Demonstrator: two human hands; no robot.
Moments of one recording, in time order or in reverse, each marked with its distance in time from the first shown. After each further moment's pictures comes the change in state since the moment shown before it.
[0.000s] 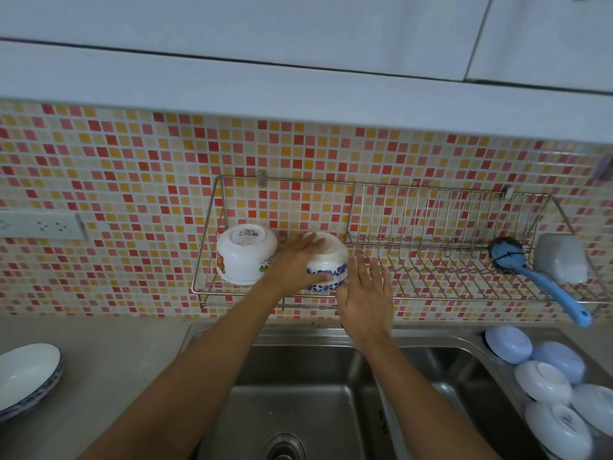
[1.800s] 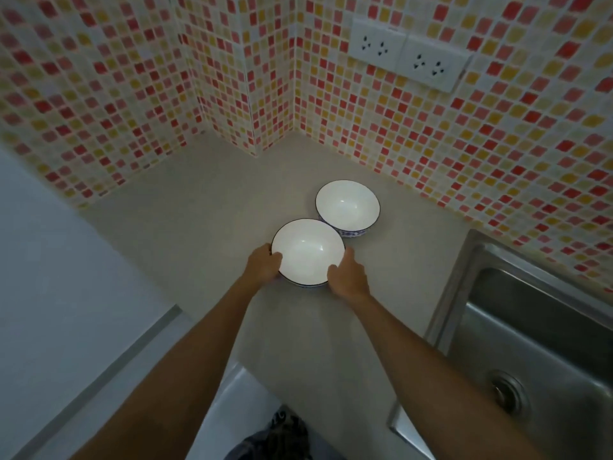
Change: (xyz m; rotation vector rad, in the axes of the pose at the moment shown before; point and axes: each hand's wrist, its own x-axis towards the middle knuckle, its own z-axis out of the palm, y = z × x) left_hand -0.554 -0.354 -0.075 -0.730 0.291 -1.497; right_hand -0.233 -0.536 0.149 0.598 -0.997 -0.024
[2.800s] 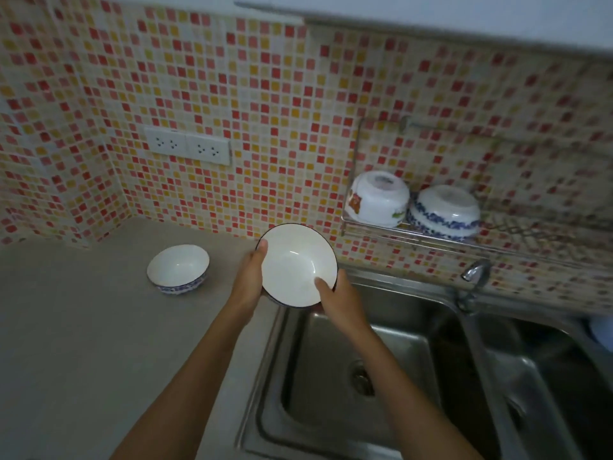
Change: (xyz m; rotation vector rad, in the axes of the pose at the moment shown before) left_hand -0.198 0.179 0.208 -0.442 -0.359 0.351; right_hand -0.136 0.155 -0.255 0.388 0.426 -0.153
